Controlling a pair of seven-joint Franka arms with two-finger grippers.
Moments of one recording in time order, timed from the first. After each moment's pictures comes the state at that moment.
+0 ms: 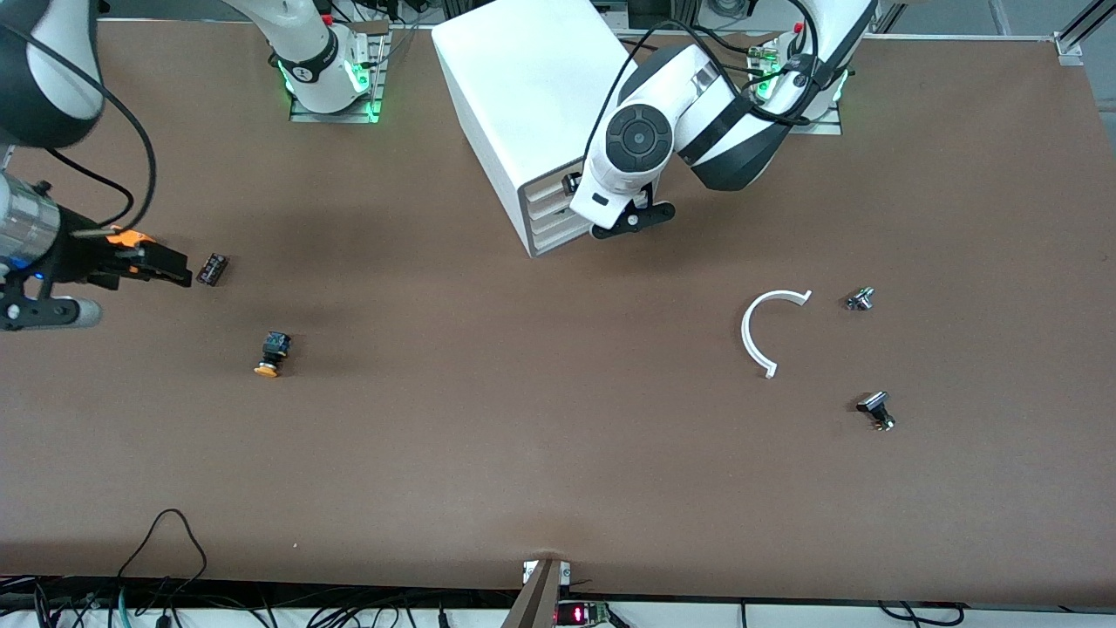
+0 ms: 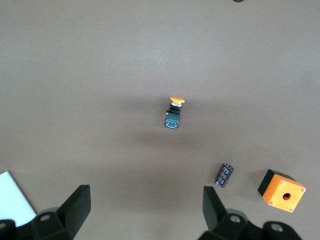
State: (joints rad) left arm -0.27 0.38 -0.53 -1.71 -0.17 1.77 -1.06; right arm 0.18 0.25 -0.17 -1.37 0.06 1.55 -0.03
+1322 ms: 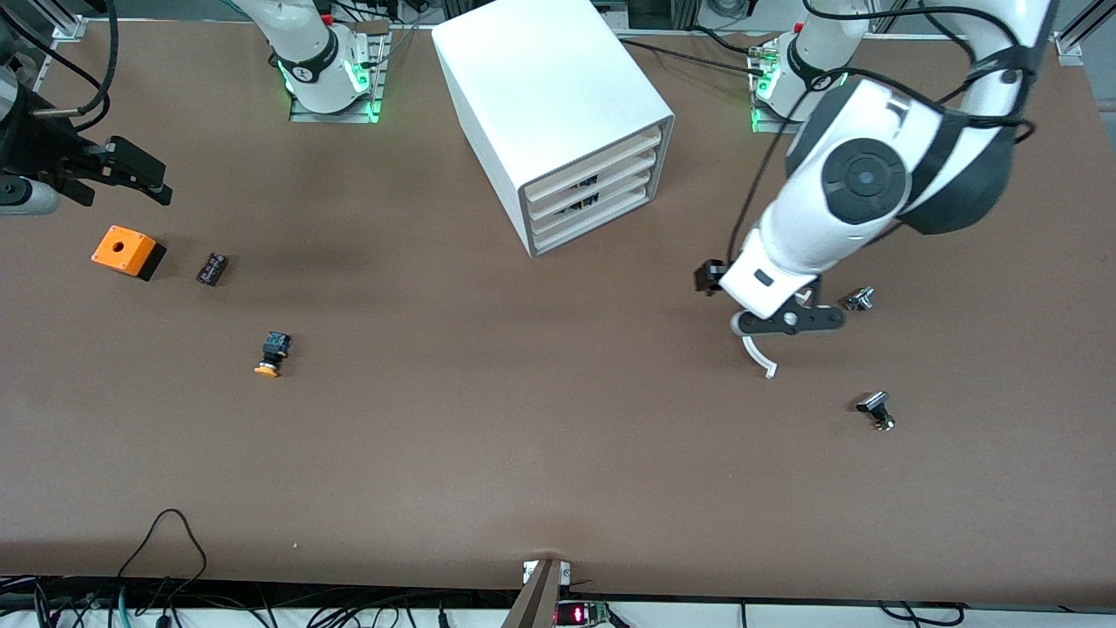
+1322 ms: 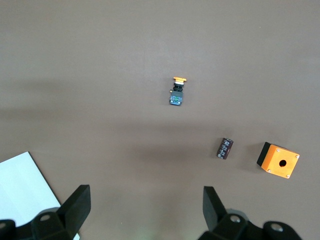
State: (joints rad) left arm 0.05 0.38 -0.51 -1.47 0.17 1.71 -0.47; right arm -0.07 -0.01 0.12 -1.56 0.01 1.53 0.04
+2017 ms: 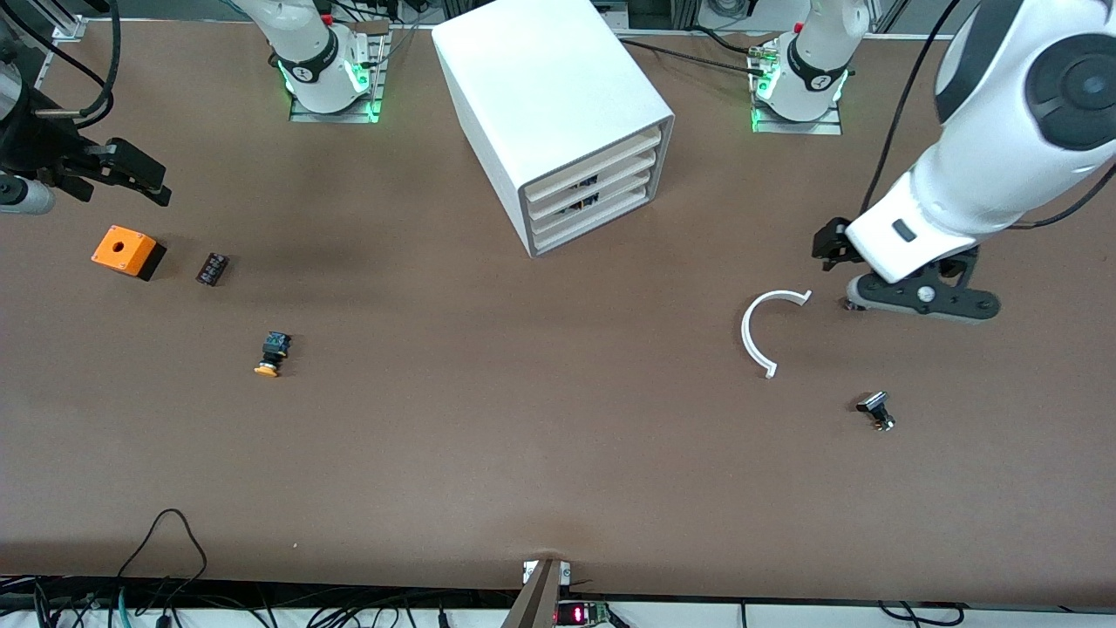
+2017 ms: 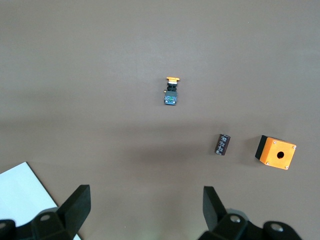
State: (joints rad) left arm 0.15 0.33 -0.51 -1.25 0.24 1.43 -0.13; right arm -0.07 -0.01 0.13 -1.56 -0.01 1.54 0.11
